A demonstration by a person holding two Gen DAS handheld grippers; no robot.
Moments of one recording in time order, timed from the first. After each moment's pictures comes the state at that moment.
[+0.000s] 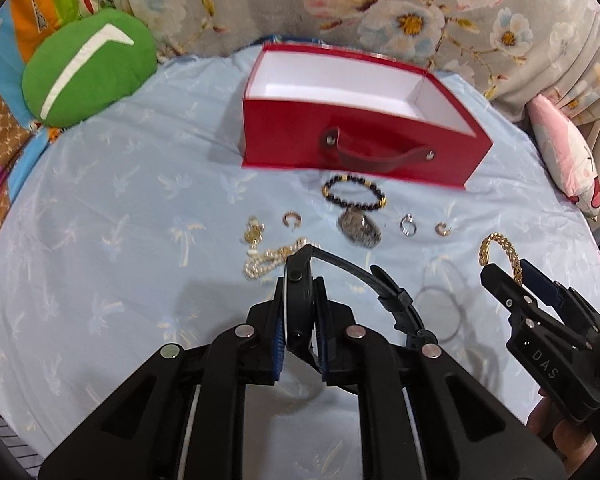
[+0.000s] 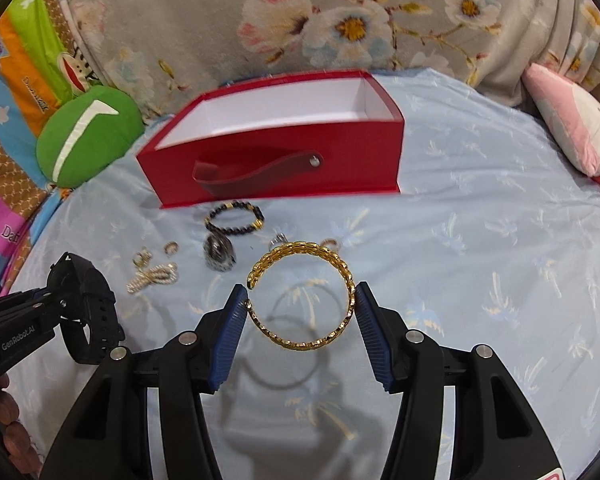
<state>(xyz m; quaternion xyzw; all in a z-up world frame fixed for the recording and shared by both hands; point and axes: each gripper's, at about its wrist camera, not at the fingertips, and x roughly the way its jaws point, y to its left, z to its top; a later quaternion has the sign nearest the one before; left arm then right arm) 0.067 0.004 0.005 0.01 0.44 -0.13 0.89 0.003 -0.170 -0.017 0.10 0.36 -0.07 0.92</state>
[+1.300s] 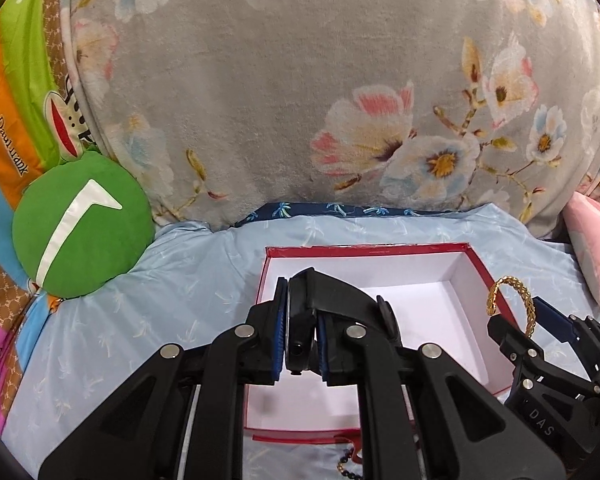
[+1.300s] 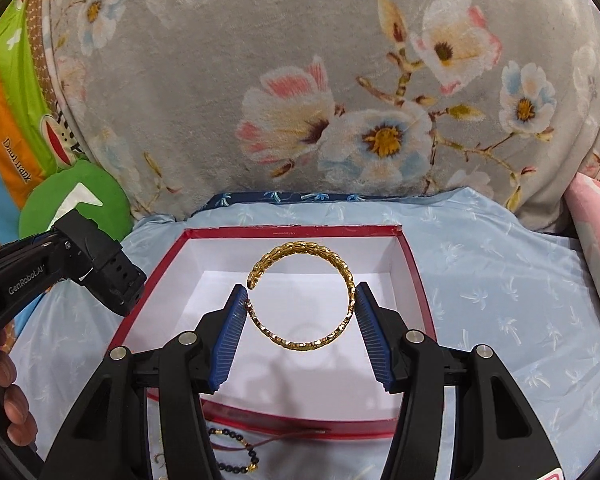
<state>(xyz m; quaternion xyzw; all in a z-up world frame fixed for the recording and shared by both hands) 0.258 -0.056 0.111 0.04 0.27 -0.10 0.96 0.191 -0.213 0.075 0.07 0.27 -0.07 0.96</state>
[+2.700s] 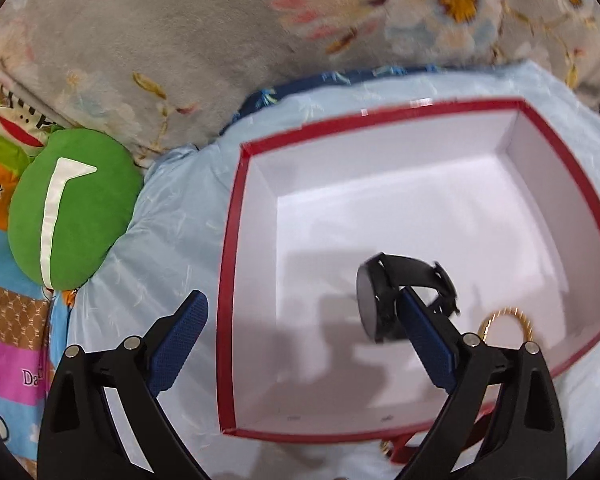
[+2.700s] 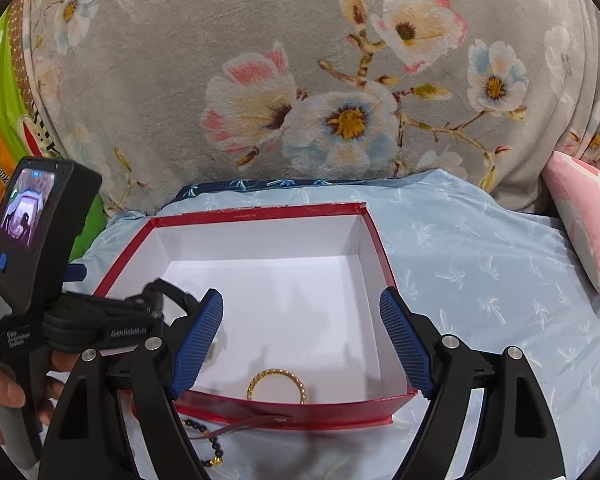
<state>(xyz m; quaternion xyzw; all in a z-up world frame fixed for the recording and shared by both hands) 0.315 -0.102 0.022 0.19 0.44 -0.06 0.88 0.175 -0.234 0.046 0.08 0.27 -0.11 0.95</state>
